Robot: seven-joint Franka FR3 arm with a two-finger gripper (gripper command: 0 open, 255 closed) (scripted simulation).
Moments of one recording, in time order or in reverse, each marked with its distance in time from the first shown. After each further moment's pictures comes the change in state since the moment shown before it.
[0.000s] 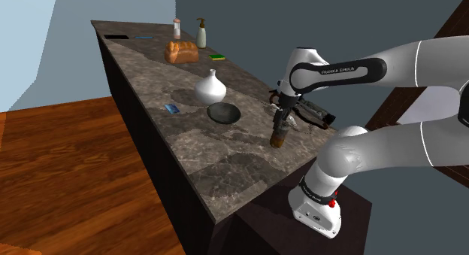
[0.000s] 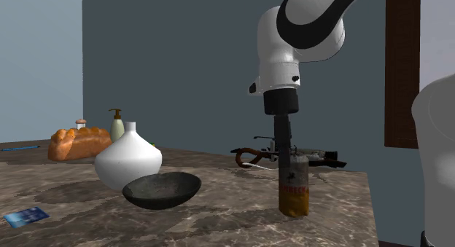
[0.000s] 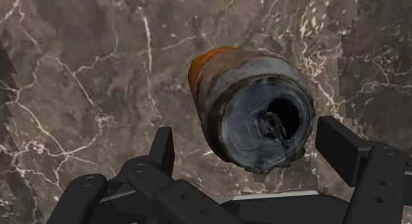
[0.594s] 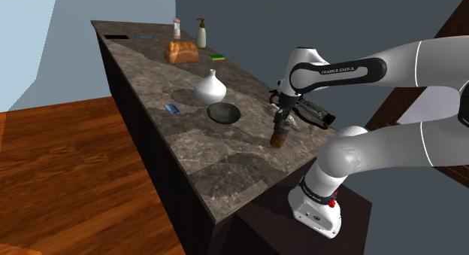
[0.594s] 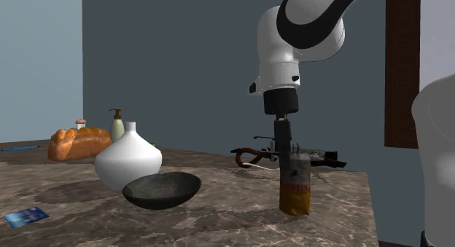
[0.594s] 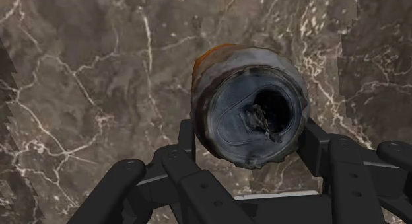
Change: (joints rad) arm 0.000 -0.001 0.000 0.001 0.000 0.000 0.000
